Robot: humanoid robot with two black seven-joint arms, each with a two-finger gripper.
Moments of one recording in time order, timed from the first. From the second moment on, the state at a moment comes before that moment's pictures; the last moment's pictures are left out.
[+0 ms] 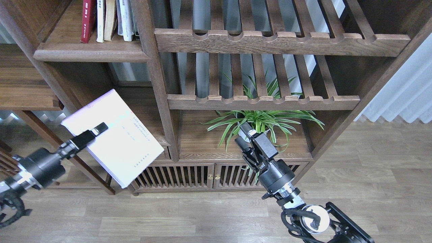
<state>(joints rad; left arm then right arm) -0.01 0.64 -1.32 -1.38 -0.09 -0.49 0.30 0.02 -0.06 1.04 1.22 0.23 0.58 -0.11</state>
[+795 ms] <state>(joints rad) -0.10 0.93 -1.51 -1.38 -0.23 -0.49 0.29 0.04 -0.05 1.03 1.21 0.23 0.58 -0.11</state>
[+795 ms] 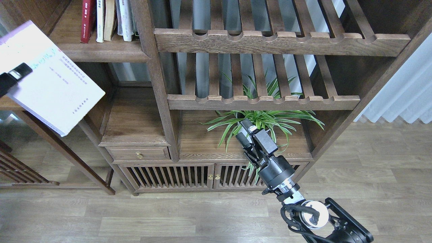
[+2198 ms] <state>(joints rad) -1.00 0.98 -1.09 -1.18 0.26 -0.49 0.35 0.05 -0.03 1.04 1.22 0.24 0.58 -0.11</state>
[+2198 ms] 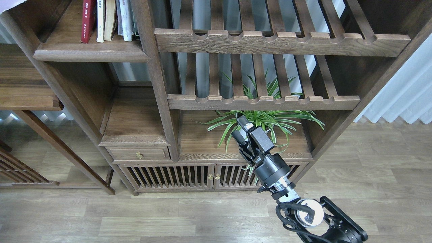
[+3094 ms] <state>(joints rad) -1.17 0.62 -1.12 -0.89 0.67 -0.49 0.24 0.05 -0.03 1.04 1.22 0.24 0.58 -0.11</state>
